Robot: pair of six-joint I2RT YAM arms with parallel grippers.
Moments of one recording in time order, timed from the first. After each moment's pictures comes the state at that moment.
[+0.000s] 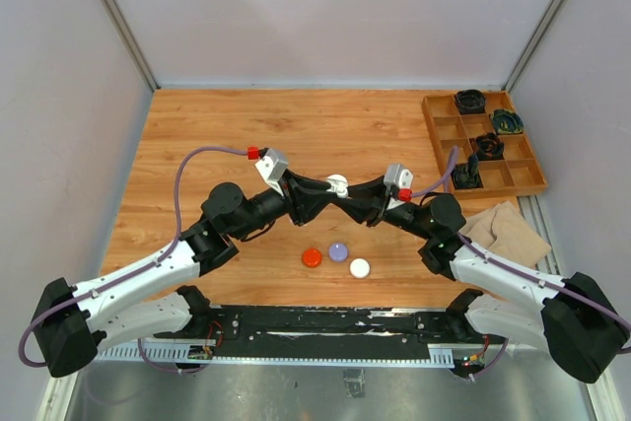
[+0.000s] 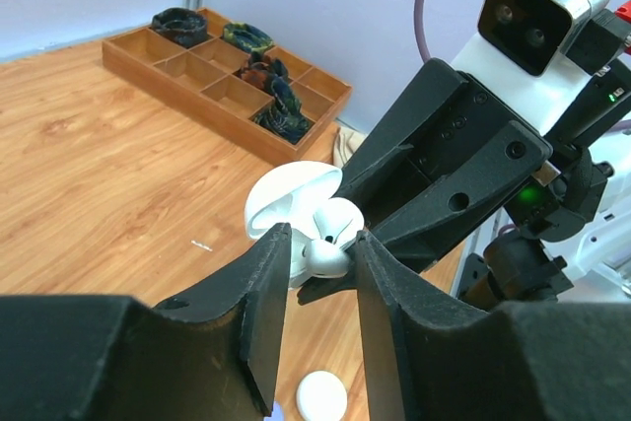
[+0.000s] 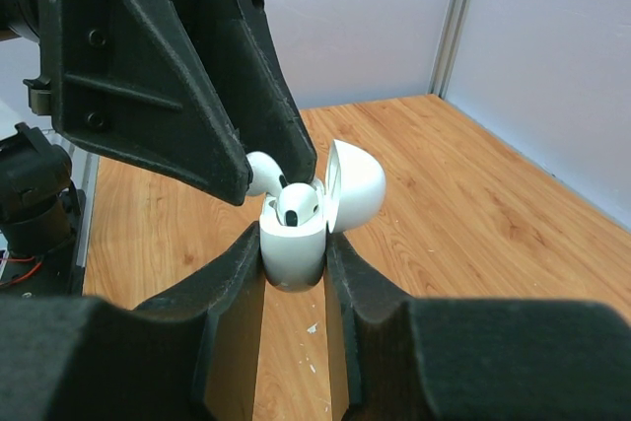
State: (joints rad) left arm -0.86 0.95 0.61 0.46 0.17 -0.35; right arm 0.70 1.05 0.40 0.94 -0.51 0.07
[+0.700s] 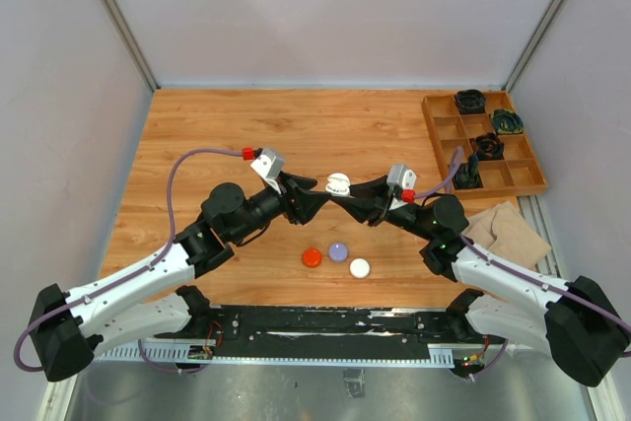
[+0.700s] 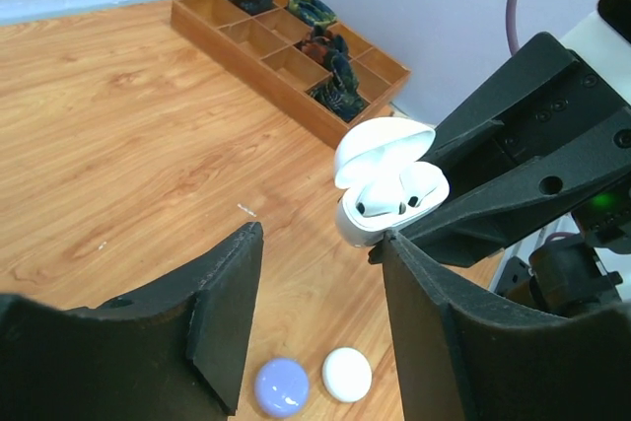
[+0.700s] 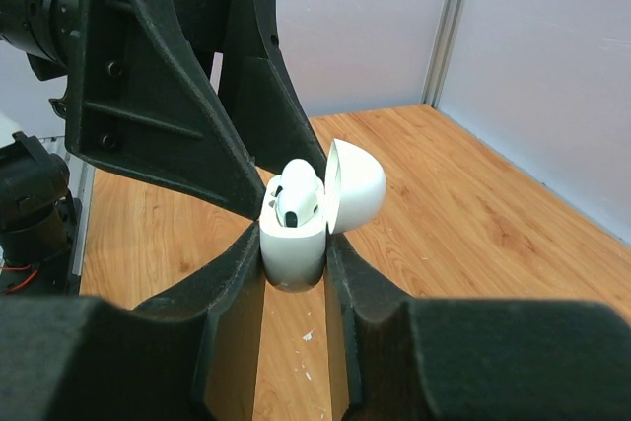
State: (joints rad) left arm -0.87 0.90 0.62 0.32 0.03 -0.35; right arm 0.70 1.02 0.40 0.94 -0.50 0.07
